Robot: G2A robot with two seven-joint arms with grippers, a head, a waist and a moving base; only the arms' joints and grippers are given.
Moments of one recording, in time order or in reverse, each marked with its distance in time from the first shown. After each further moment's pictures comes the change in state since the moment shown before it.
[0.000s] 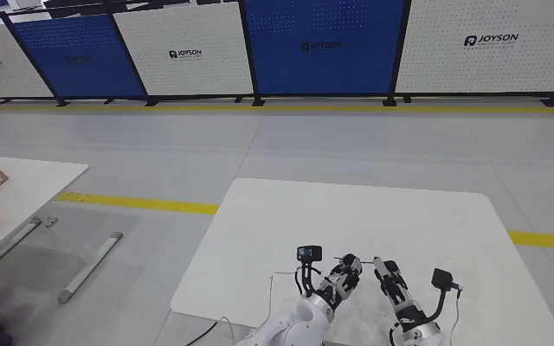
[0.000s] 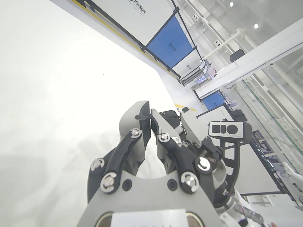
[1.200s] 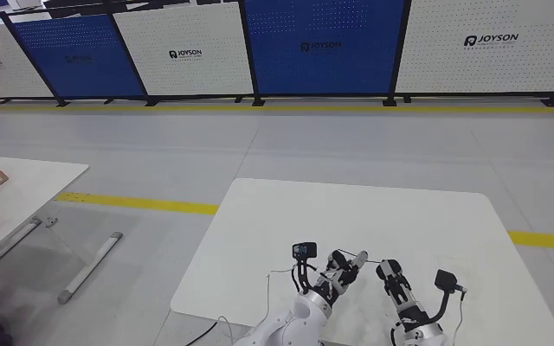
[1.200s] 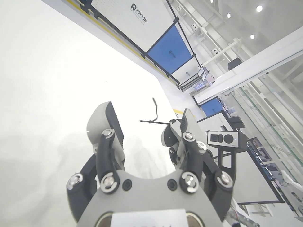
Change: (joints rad) left arm 0.011 -0.005 -0.029 -0.012 -0.013 -0.005 0.028; right arm -0.012 -0.005 0.009 -0.013 -0.033 0.032 -0.027
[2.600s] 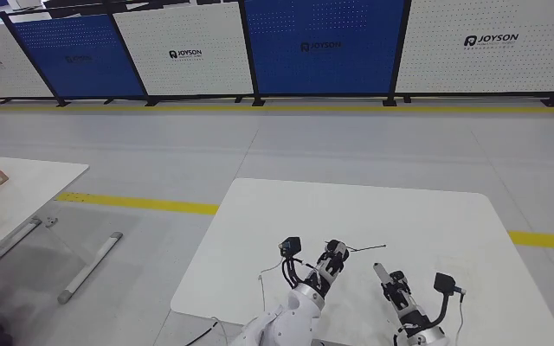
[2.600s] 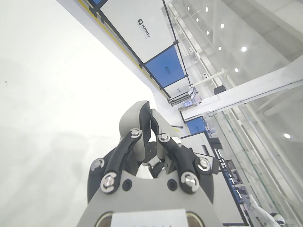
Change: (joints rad) left arm 0.033 -0.010 -0.065 -0.062 -0.198 -0.009 0.034; right arm -0.015 0.004 0.027 0.016 0.000 -0.057 0.063
